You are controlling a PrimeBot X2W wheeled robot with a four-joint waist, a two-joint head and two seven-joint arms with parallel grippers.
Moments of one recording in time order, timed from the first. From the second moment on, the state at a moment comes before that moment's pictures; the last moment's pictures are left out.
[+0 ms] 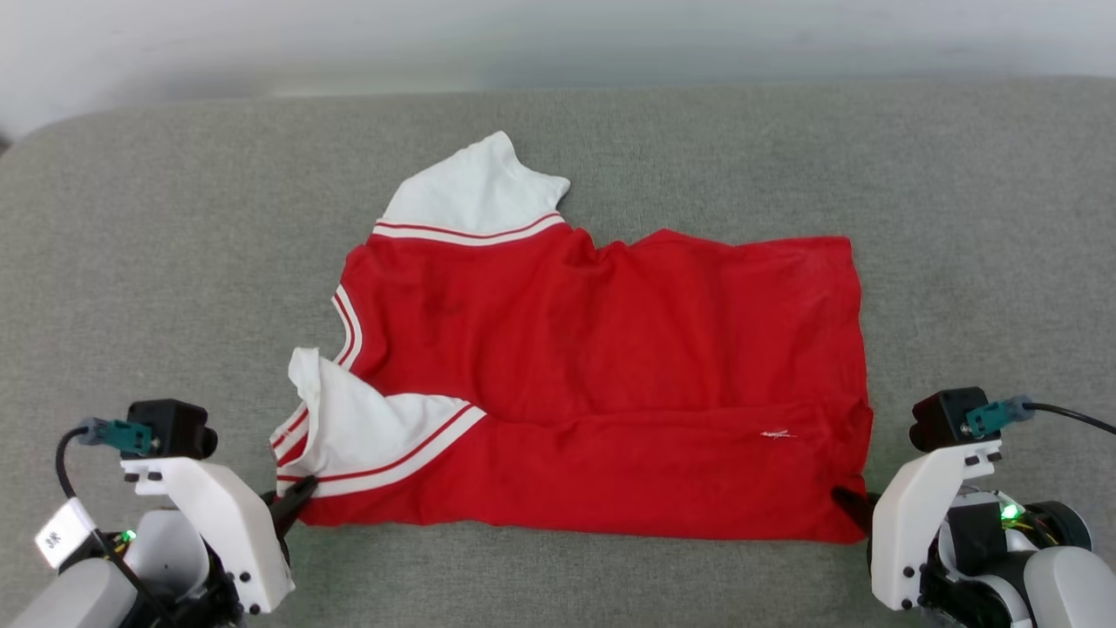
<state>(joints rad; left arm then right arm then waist) -0.19 0.77 -0.50 -0.03 -1.12 0.18 0.38 -0.13 -0.19 0.08 0.09 0.41 0.13 0.77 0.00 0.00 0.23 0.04</state>
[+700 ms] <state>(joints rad) 0.04 0.77 -0.52 -0.11 -1.16 0.28 0.35 0.10 -0.21 0.03 -0.03 0.46 0.13 0.84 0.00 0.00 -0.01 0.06</state>
